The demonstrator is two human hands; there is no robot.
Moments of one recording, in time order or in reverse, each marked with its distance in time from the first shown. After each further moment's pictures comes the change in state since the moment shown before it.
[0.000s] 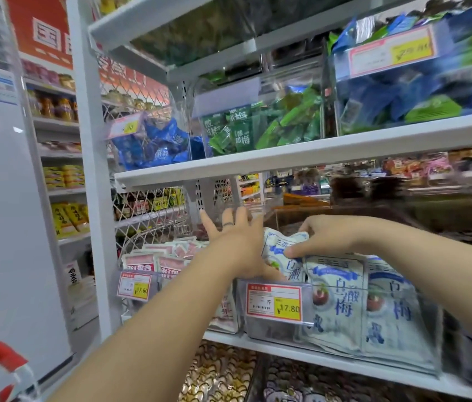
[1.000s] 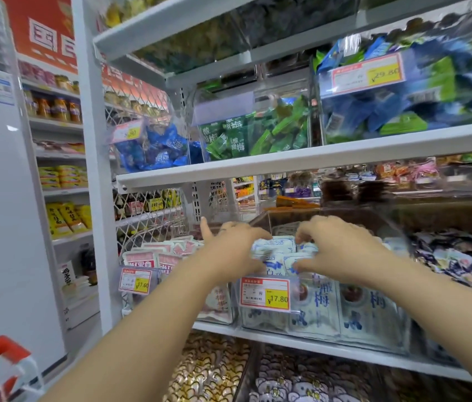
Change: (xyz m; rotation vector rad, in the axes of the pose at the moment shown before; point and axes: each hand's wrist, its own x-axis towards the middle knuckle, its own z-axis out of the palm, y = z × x) left_hand -0.026 -0.007 0.000 -0.218 0.102 0.152; right_hand -0.060 -0.003 0.022 -0.440 0.408 -0.085
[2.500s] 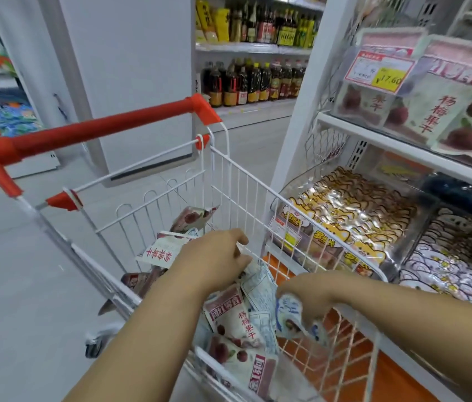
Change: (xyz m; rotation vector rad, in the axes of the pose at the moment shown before) left_hand -0.325 -0.179 0.171 -0.427 -0.268 -0.739; right_hand -0.083 -0.277 0.286 -0.153 -1.241 -0.689
